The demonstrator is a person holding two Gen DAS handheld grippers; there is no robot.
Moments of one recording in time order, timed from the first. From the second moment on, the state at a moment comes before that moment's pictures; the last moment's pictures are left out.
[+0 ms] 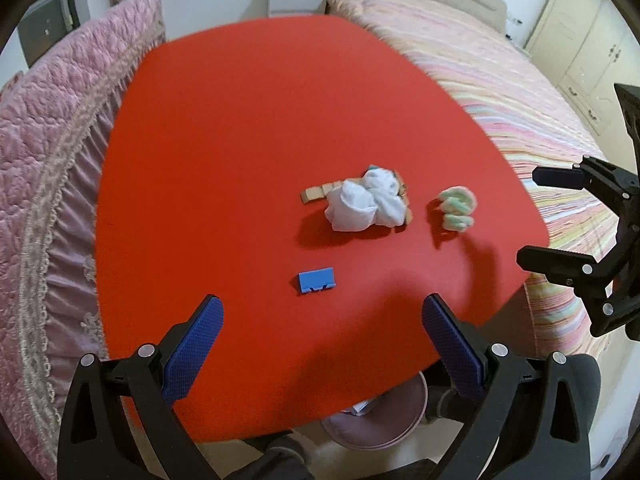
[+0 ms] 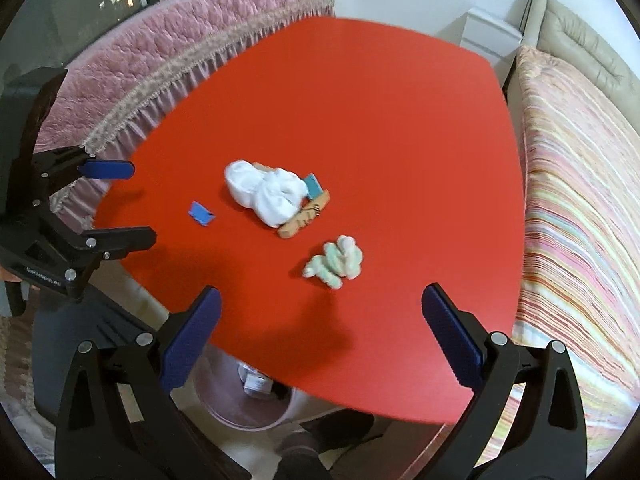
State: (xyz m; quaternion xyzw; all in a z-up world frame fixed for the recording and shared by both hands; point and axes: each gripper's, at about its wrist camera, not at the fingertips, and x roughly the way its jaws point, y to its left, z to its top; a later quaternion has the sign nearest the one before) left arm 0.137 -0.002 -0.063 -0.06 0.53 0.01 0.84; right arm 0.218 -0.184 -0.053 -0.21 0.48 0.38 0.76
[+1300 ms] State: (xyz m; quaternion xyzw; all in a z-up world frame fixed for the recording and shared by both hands) left arm 0.153 -0.004 -0.099 -0.03 0.54 0.04 0.84; right arm 0.236 -0.160 -0.103 -0.21 0.50 0.37 0.75
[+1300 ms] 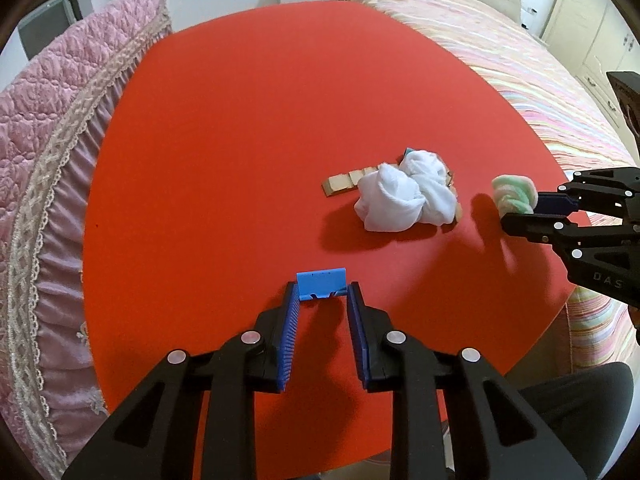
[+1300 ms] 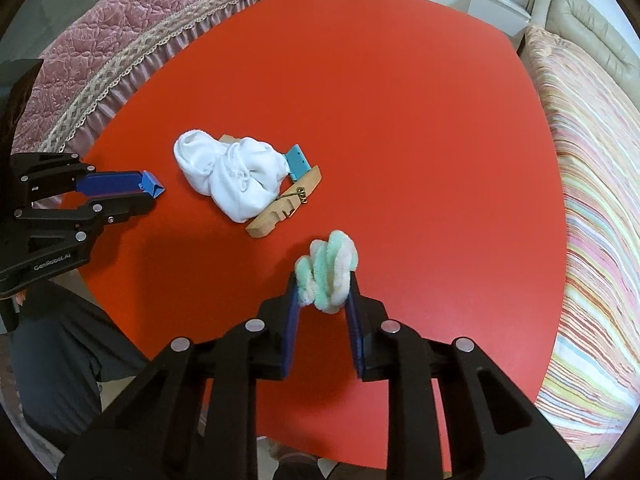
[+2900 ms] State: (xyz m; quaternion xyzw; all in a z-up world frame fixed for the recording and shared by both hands) left arm 0.028 -0.054 0.004 0.01 0.42 -0.05 0.91; right arm 0.084 -0.235 0.019 -0.13 0.38 0.40 0.82
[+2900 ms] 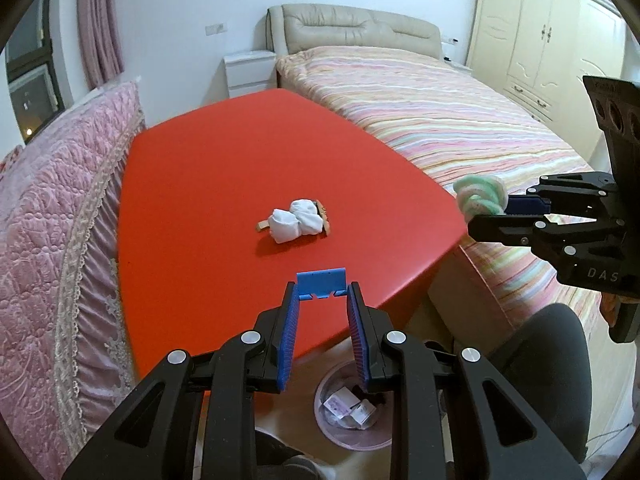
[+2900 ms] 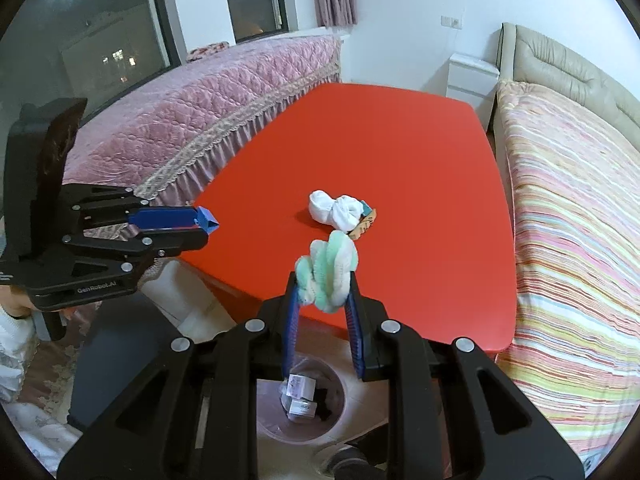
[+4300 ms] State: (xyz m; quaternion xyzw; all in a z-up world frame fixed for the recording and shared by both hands) left arm -0.024 -0.071 -0.014 -0.02 0.42 -0.10 0.90; right arm 0.020 -0.255 -0.020 -0.10 0.42 0.43 0.79
